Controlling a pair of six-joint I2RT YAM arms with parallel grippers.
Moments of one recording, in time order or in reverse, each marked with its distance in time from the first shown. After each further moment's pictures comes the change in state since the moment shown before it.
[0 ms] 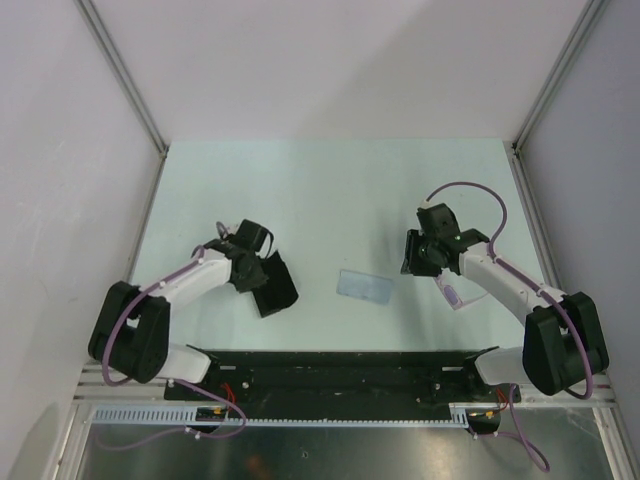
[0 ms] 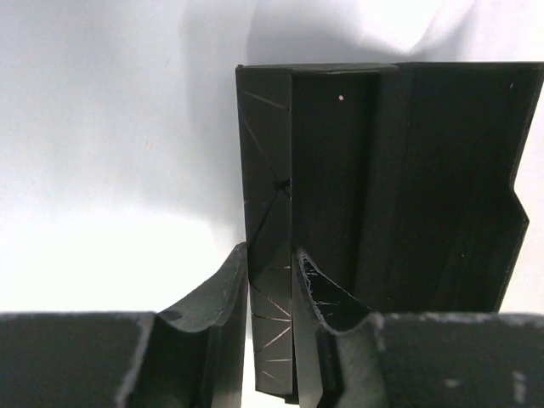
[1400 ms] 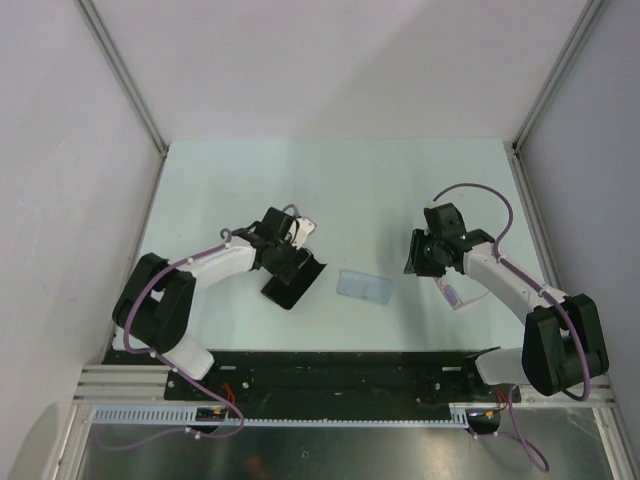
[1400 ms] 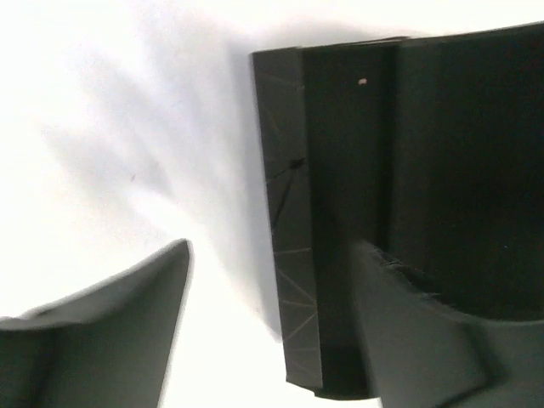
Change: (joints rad) left arm -0.117 0.212 0.164 0.225 0.211 1.061; right arm -0.053 -0.006 -0.014 0.002 -0.039 -0.003
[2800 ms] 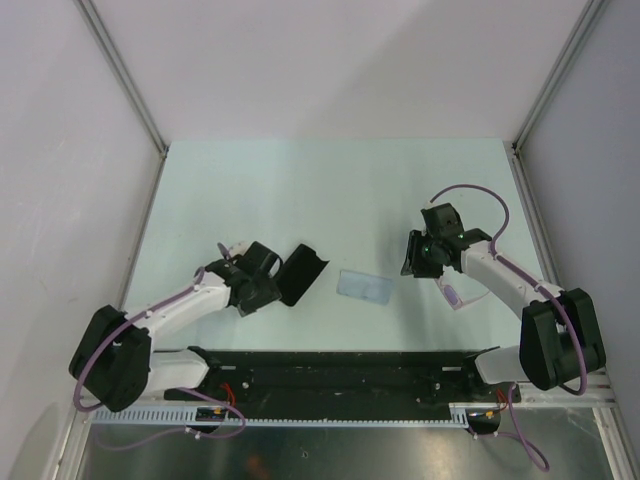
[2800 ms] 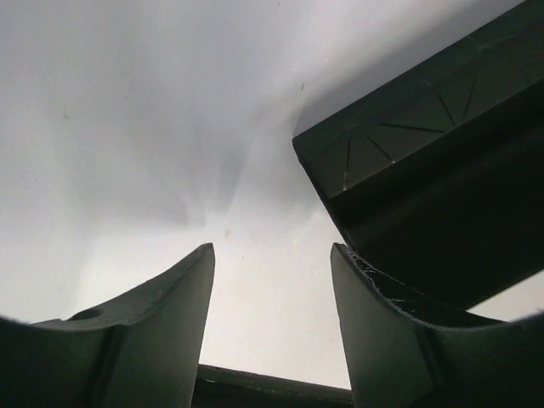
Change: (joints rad) left arm -0.064 -0.347 -0.254 -0.276 -0.205 -1.255; right arm 0.000 0.029 0.000 0.013 -0.043 -0.001
